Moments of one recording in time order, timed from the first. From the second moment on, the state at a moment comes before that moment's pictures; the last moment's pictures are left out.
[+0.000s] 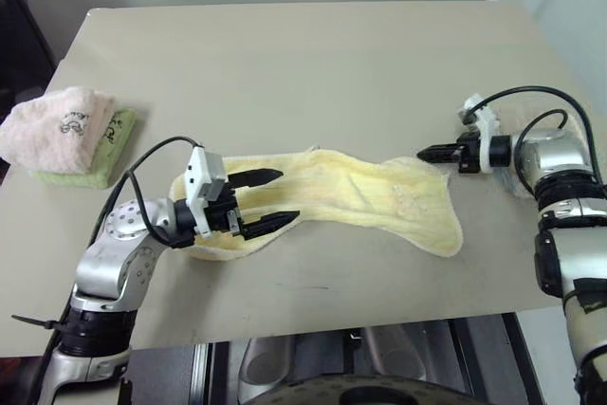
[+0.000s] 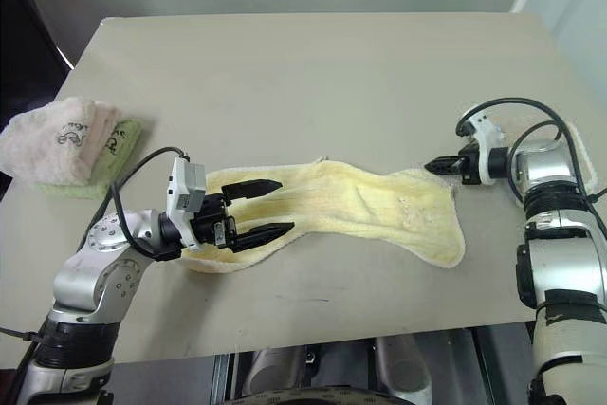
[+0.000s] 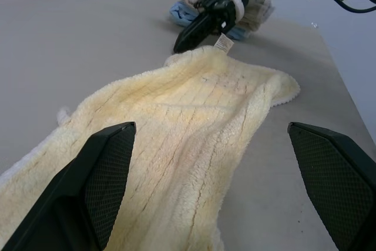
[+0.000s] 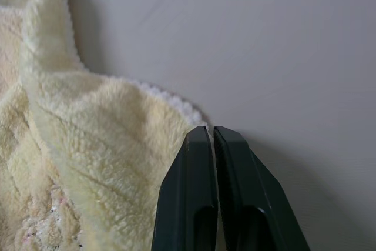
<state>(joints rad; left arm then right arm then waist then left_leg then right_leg) -0.15 0.65 0.08 -0.26 -0.60 0.42 -1.06 -0.97 -0.65 0.10 0.97 0.10 0.44 1.28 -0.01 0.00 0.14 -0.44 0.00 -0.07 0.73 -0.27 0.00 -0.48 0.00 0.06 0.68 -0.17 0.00</state>
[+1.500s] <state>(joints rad) -0.16 0.65 0.08 -0.23 -0.58 0.36 -1.07 -0.70 -0.65 0.10 0.57 0.07 0.34 1.26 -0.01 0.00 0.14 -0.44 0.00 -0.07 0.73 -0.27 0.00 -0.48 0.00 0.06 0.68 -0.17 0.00</state>
